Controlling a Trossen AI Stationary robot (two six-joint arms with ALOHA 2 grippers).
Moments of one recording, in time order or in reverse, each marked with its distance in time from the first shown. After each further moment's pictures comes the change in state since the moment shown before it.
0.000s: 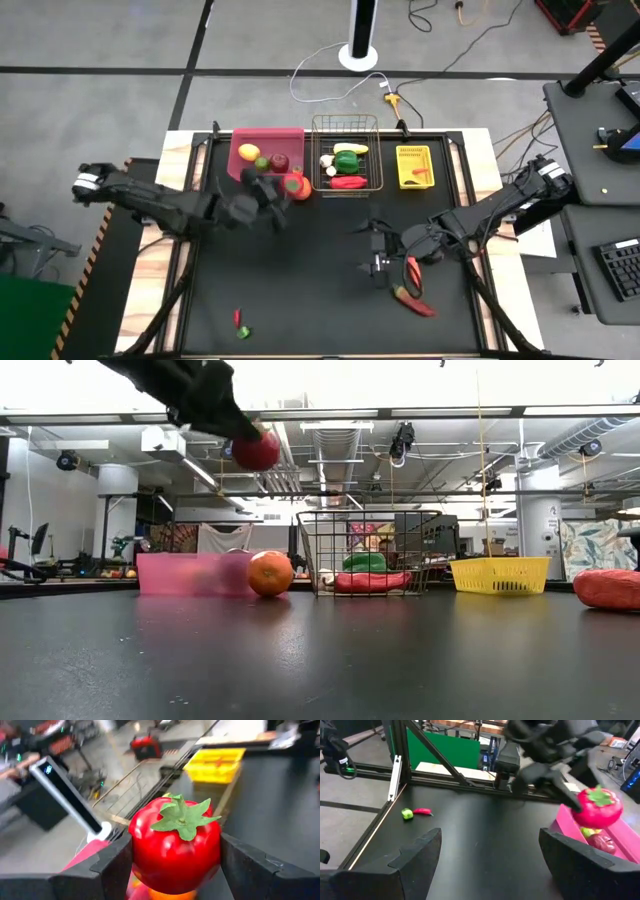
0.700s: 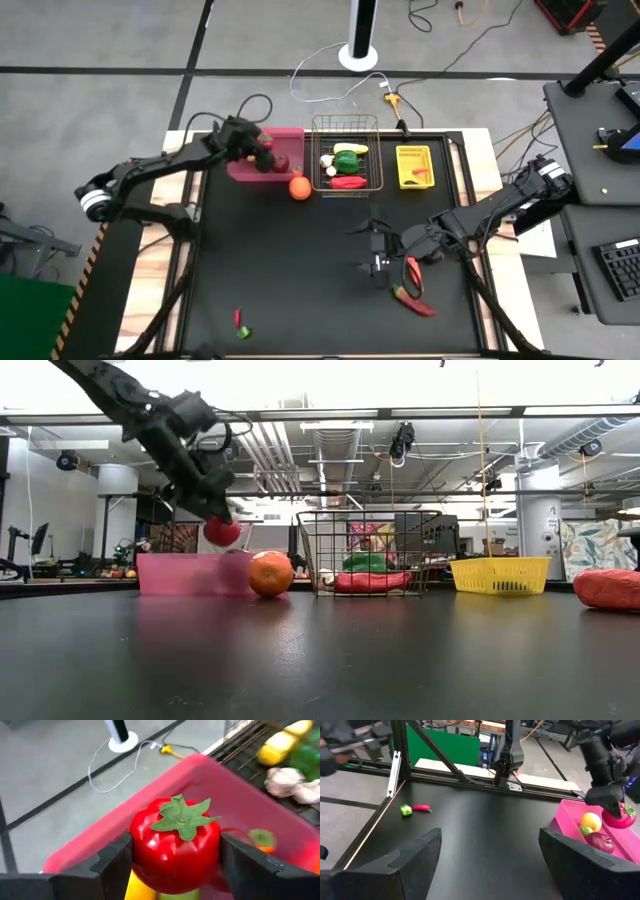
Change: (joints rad) left arm 0.874 0.091 0.000 -0.136 0.586 0.037; right arm 0.000 0.000 0.000 -0.015 0.001 -0.008
